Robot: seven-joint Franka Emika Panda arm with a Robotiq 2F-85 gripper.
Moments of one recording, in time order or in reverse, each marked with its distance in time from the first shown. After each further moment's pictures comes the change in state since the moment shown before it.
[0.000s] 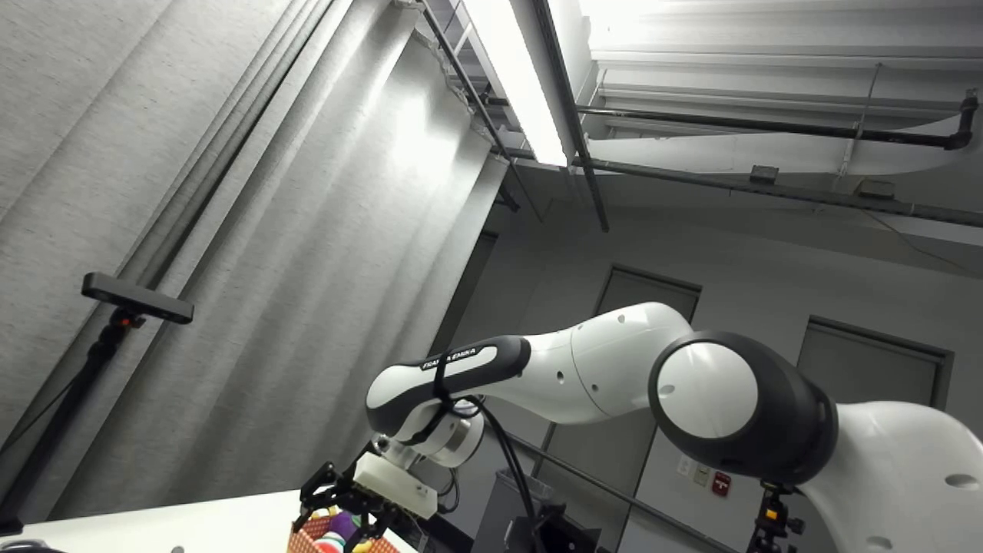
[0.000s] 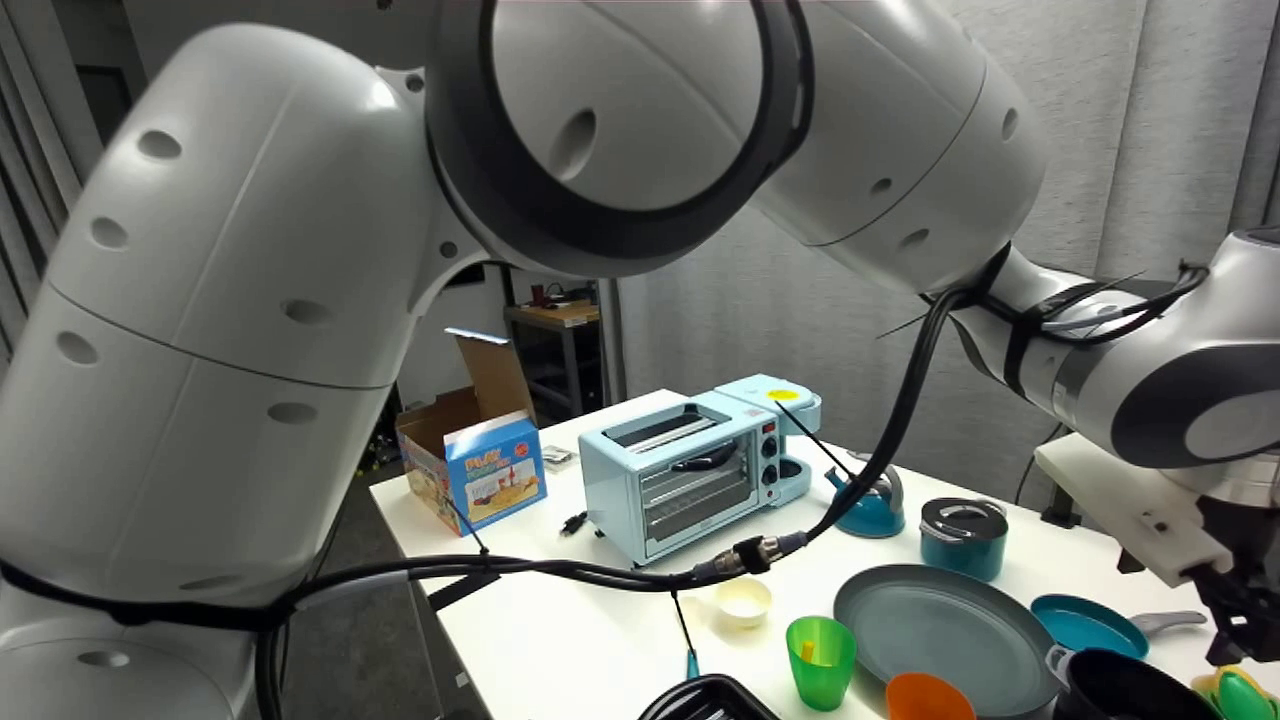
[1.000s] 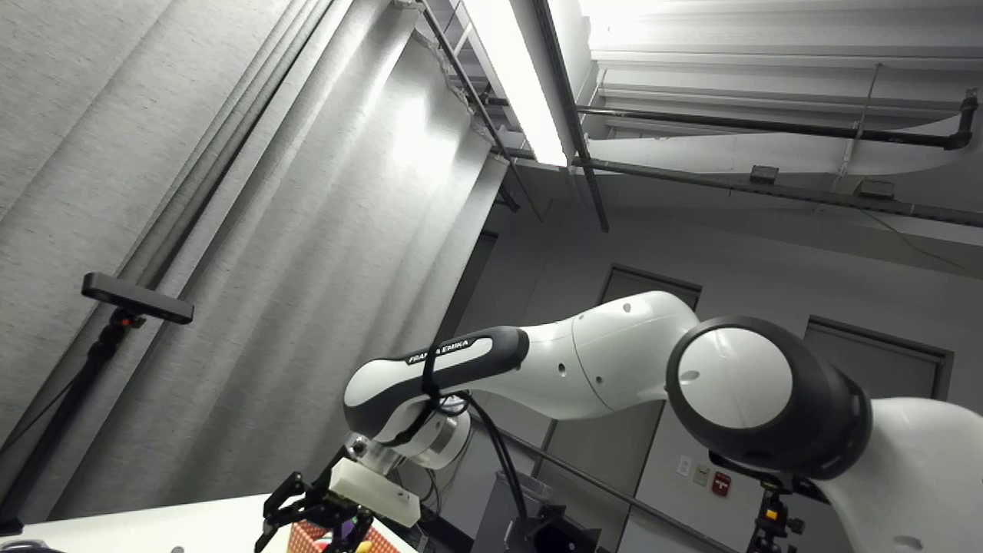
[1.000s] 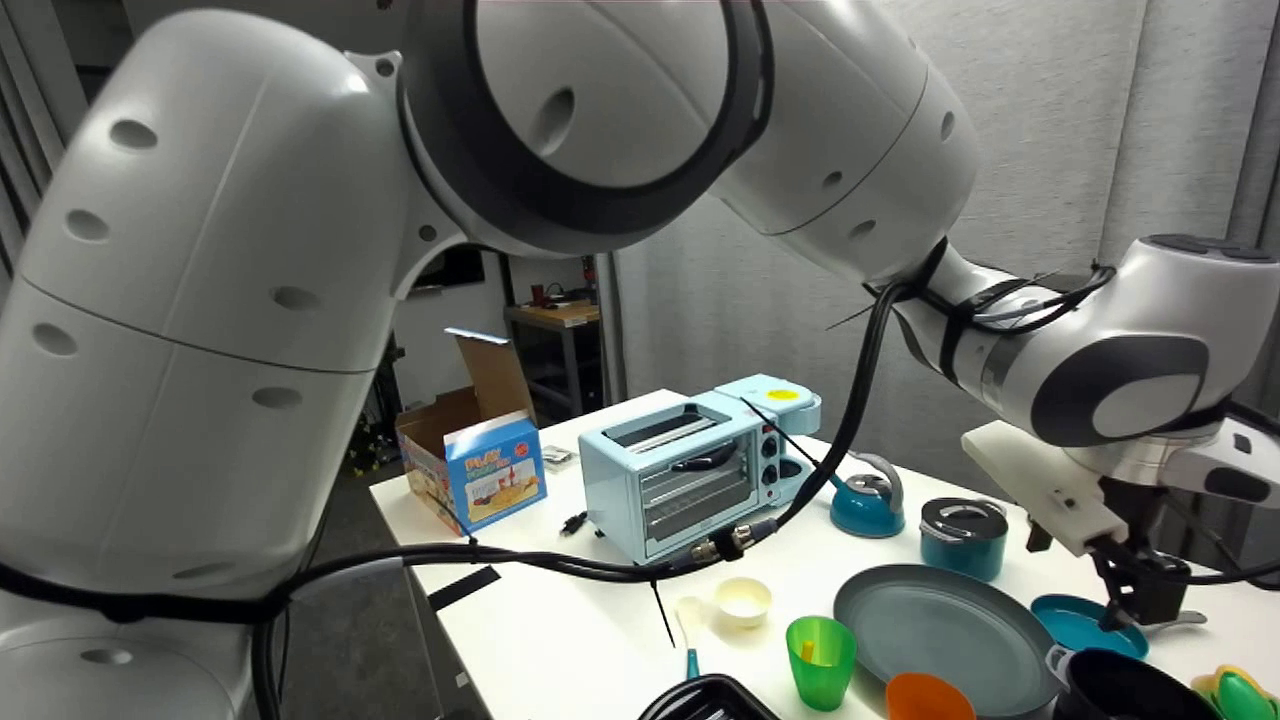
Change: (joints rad) arm 0.041 -0.043 0.047 -0.068 -0.007 -0.035 -0.013
